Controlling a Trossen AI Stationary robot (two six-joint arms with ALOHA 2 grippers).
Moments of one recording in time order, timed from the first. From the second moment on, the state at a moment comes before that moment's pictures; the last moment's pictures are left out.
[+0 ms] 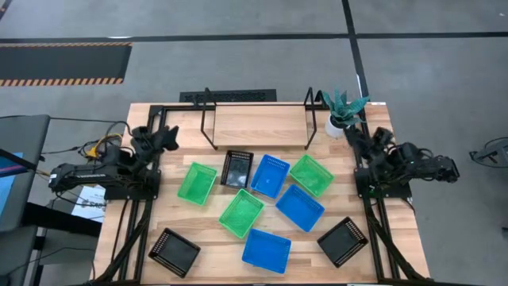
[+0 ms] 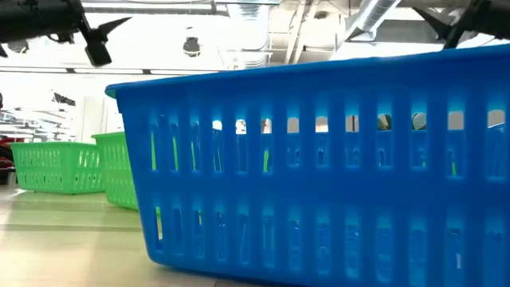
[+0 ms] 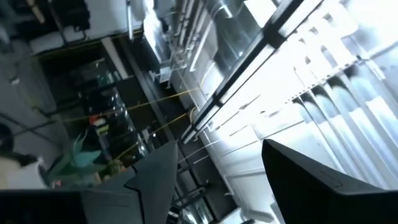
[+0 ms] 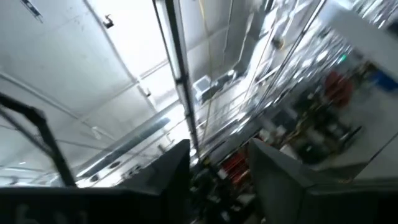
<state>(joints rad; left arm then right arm) 0.09 0.12 0.10 0.64 -0.41 -1.04 0.05 0.01 0.12 0.57 0.43 0.50</state>
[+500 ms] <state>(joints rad) 0.09 0.30 0.48 0.17 -0.29 -0.88 0.05 0.43 0.63 -0.19 0.52 0.52</state>
